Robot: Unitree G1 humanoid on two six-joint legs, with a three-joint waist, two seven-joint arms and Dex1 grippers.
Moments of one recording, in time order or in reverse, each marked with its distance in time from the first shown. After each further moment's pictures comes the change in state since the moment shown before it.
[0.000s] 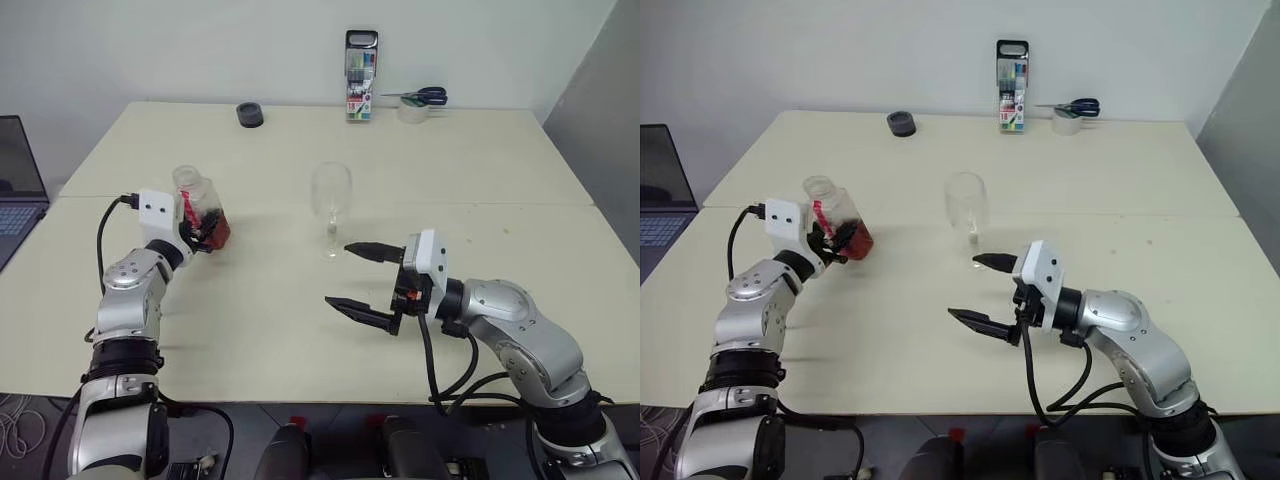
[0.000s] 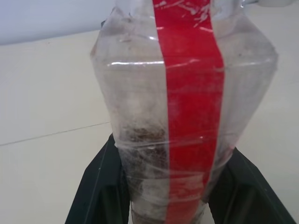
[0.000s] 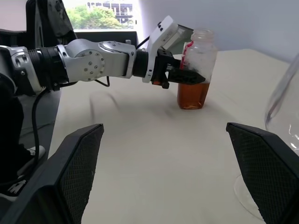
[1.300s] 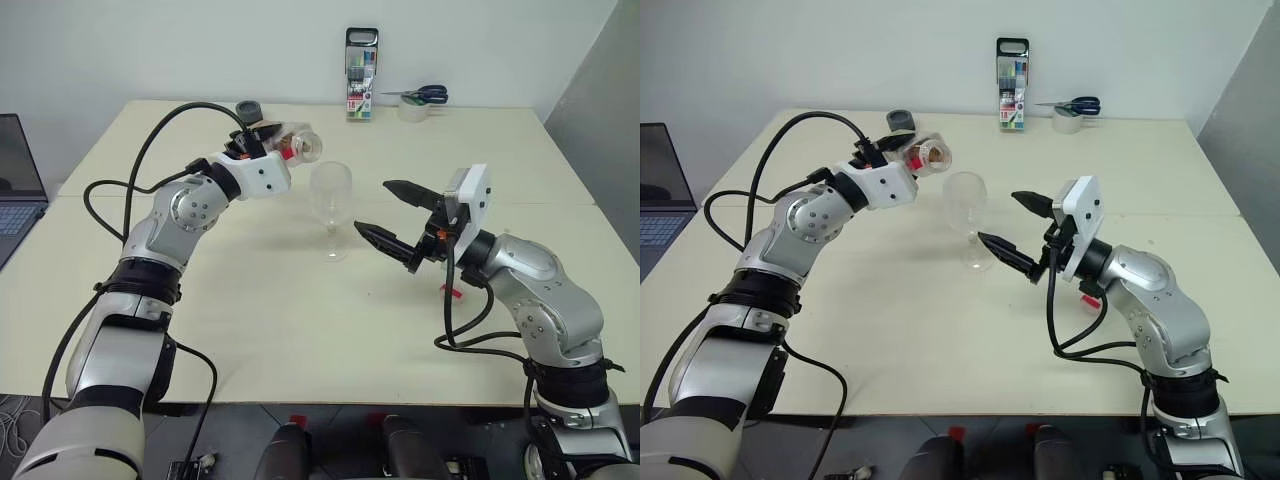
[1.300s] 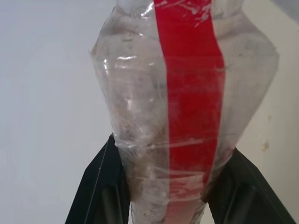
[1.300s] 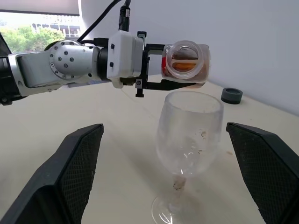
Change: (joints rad) left arm -0.428 0.085 -0.393 0.296 0.671 -0.706 0.190; right arm -0.145 0.033 -0.176 0.120 0.045 0.023 -0.084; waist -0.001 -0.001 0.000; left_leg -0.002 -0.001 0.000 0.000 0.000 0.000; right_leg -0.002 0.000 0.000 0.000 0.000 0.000
